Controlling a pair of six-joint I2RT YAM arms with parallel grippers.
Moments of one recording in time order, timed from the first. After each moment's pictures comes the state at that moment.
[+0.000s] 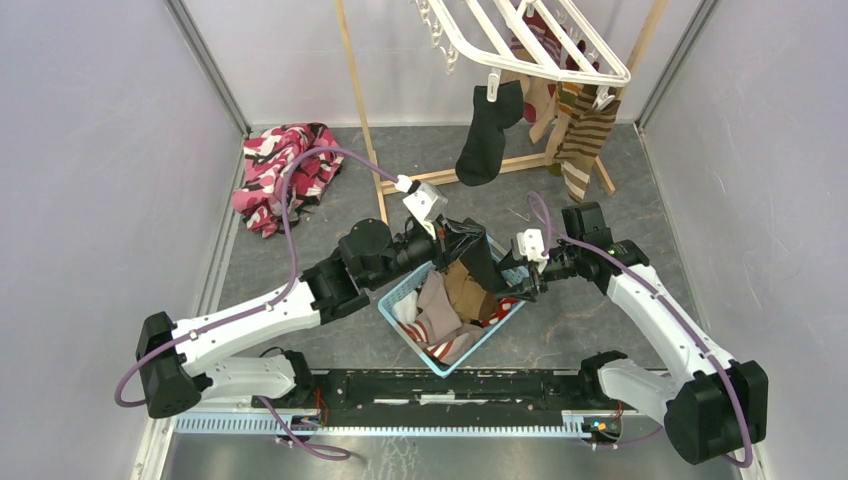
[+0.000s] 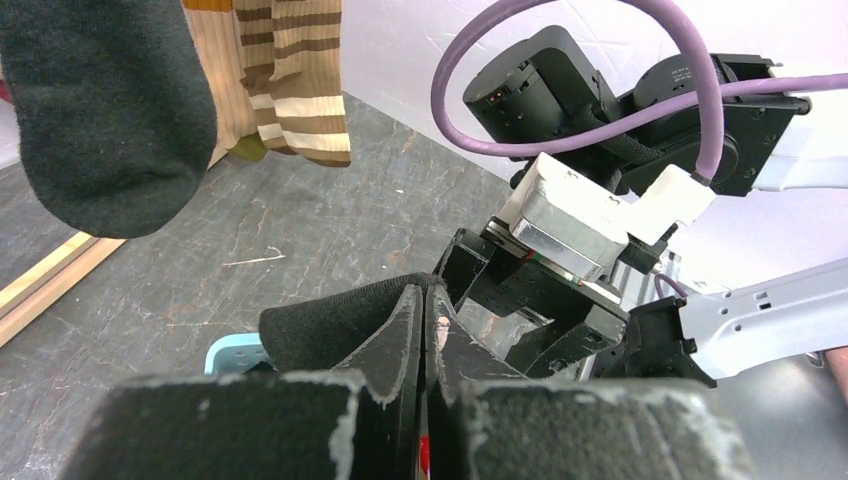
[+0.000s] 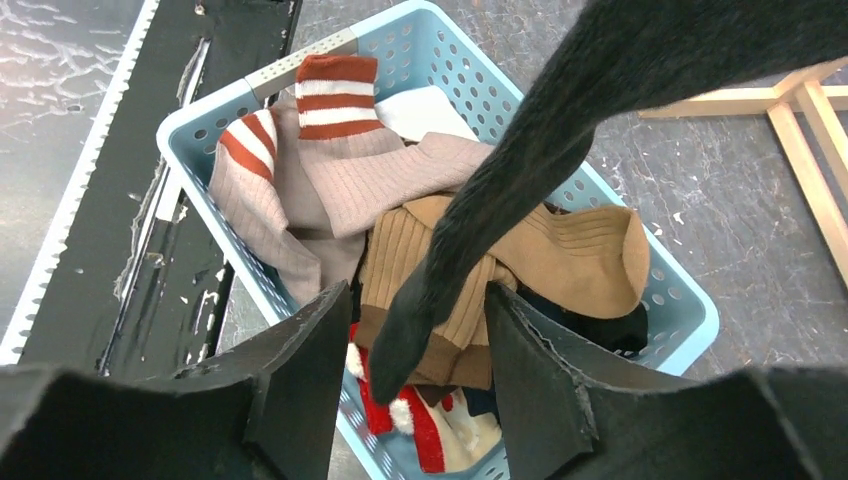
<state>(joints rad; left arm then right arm) -1.05 1.13 0.94 0.24 -0.03 -0.21 0.29 1.06 0.79 -0.68 -1.16 -1.05</state>
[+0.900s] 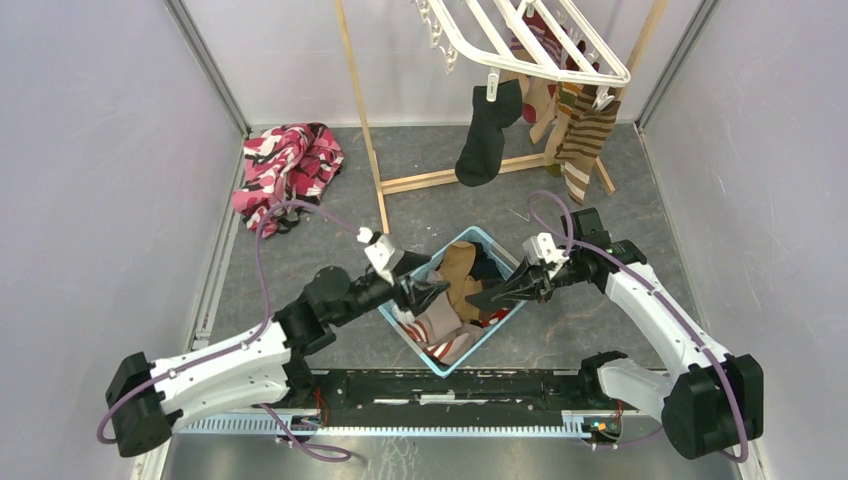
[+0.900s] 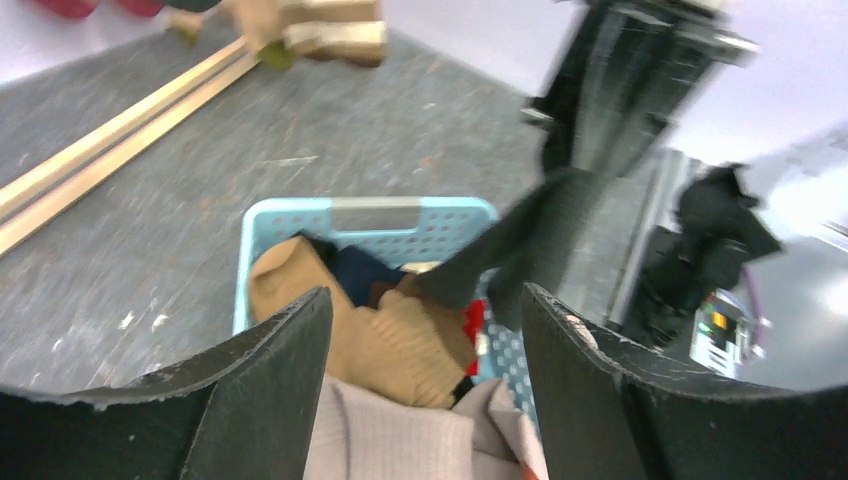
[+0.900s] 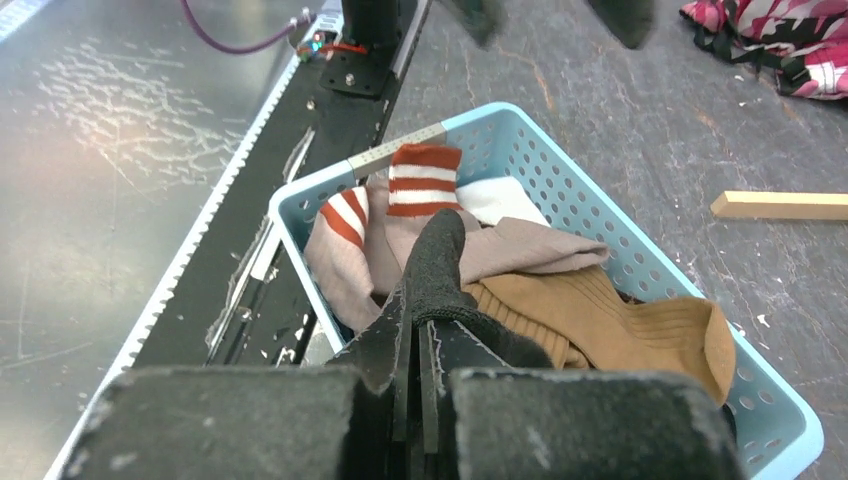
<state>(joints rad) -0.99 0.86 0.51 0.33 -0.01 -0.19 0.28 1.09 0.77 -0.78 -1.39 -1.15</state>
